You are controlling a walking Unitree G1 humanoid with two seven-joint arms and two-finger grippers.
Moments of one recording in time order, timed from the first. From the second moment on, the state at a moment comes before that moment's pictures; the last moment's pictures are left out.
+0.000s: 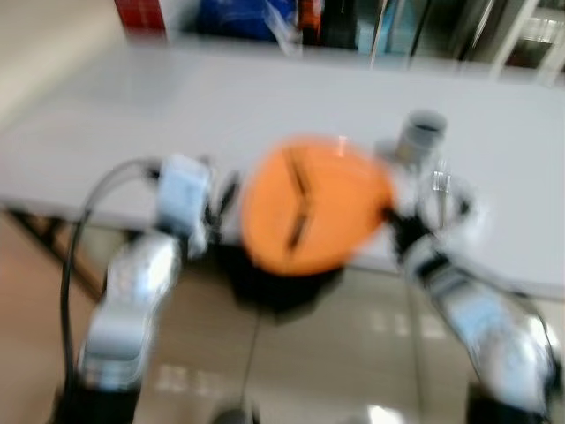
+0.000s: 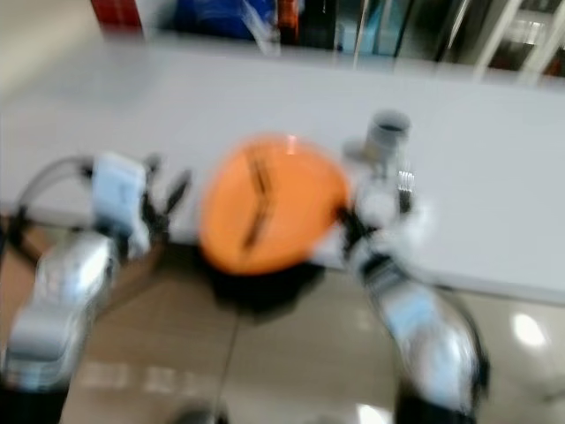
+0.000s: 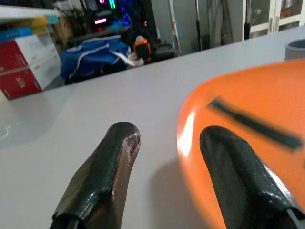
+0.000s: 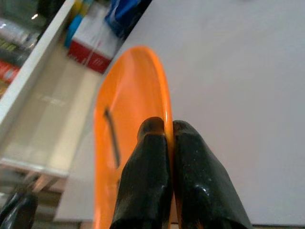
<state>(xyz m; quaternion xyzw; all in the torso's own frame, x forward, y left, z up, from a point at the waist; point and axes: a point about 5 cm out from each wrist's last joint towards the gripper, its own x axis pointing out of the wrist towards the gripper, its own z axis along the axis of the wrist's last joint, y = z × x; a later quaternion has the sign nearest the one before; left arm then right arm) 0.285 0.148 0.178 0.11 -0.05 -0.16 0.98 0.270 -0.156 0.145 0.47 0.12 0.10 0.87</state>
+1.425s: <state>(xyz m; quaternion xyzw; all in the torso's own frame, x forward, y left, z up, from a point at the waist) 0.253 0.113 0.163 0.10 -0.01 -0.36 0.93 0.284 -0.219 0.118 0.48 0.10 -0.08 0.87</state>
